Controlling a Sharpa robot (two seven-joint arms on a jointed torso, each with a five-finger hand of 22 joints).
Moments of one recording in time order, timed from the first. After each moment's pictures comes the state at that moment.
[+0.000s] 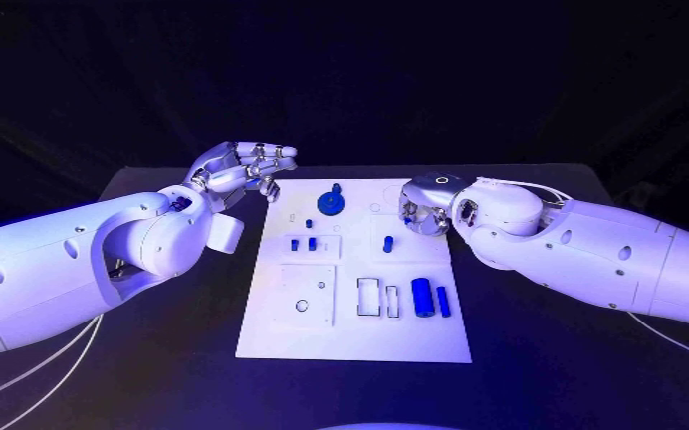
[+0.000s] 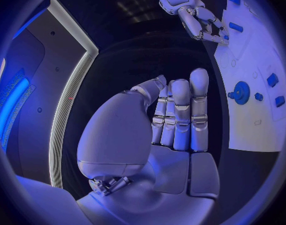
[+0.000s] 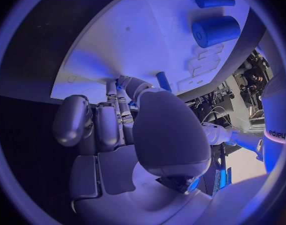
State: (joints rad) left arm 1.17 -1.01 0.02 1.63 -0.07 -0.24 0.34; left_hand 1.38 -0.15 0.47 0.02 0.10 1.07 0.15 0.15 0.15 1.11 0.08 0.32 0.20 1.27 0.00 1.01 0.57 0.15 1.23 0.08 0.84 0.76; right arm 1.24 -0.66 -0.11 1.37 -1.75 -0.14 -0.17; right_hand 1.41 -0.15 0.44 0.06 0.26 1.15 0.12 0.10 0.12 1.22 0.06 0.10 0.15 1.46 -0.02 1.26 1.27 0.10 1.46 0.06 1.16 1.11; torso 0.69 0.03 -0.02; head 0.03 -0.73
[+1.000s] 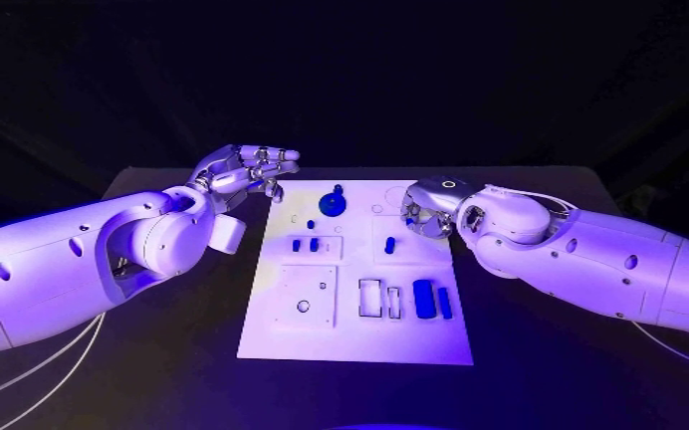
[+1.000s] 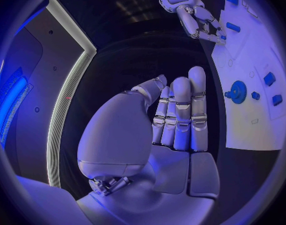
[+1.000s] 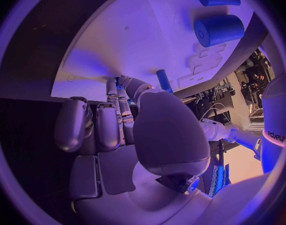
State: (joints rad) left arm 1.17 -1.01 0.02 1.62 -0.07 -0.23 0.31; left_hand 1.39 -0.14 0.45 0.01 0.10 1.04 0.17 0.15 0.14 1.08 0.10 0.33 0.20 1.24 0.01 0.98 0.53 0.17 1.21 0.09 0.78 0.69; right arm 1.22 -0.68 -0.12 1.38 -1.74 -0.23 -0.16; right_hand 1.40 -0.12 0.45 0.03 0.22 1.16 0.11 0.10 0.15 1.24 0.05 0.08 0.15 1.47 -0.03 1.28 1.28 0.10 1.46 0.06 1.20 1.16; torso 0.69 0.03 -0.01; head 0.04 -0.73
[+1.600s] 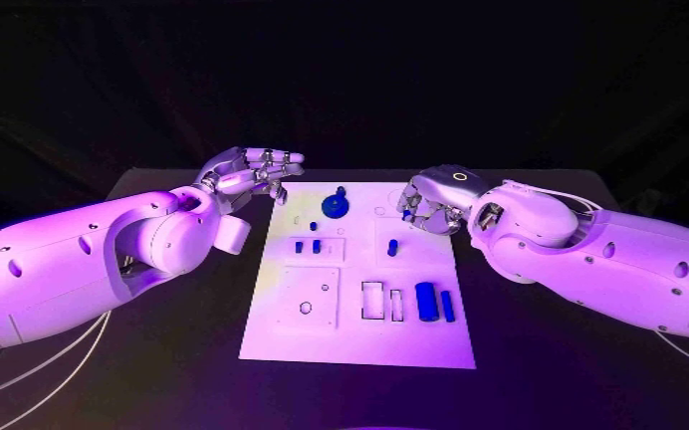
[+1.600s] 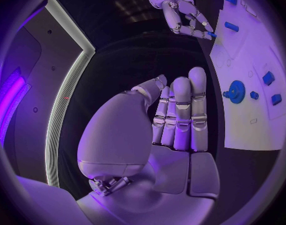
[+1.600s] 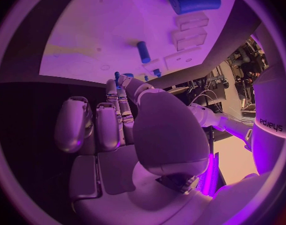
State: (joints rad) left arm 1.17 -1.00 0.02 1.61 -0.07 -0.23 0.29; left_hand 1.39 -0.14 0.45 0.01 0.10 1.03 0.17 0.15 0.14 1.07 0.10 0.33 0.20 1.24 0.01 0.98 0.52 0.17 1.21 0.09 0.79 0.71; right arm 1.25 -0.77 -0.10 1.56 -1.71 -0.30 -0.16; right_hand 1.40 -0.12 0.45 0.03 0.23 1.16 0.12 0.10 0.15 1.24 0.05 0.08 0.15 1.47 -0.03 1.29 1.29 0.10 1.46 0.06 1.21 1.17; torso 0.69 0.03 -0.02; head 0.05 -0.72
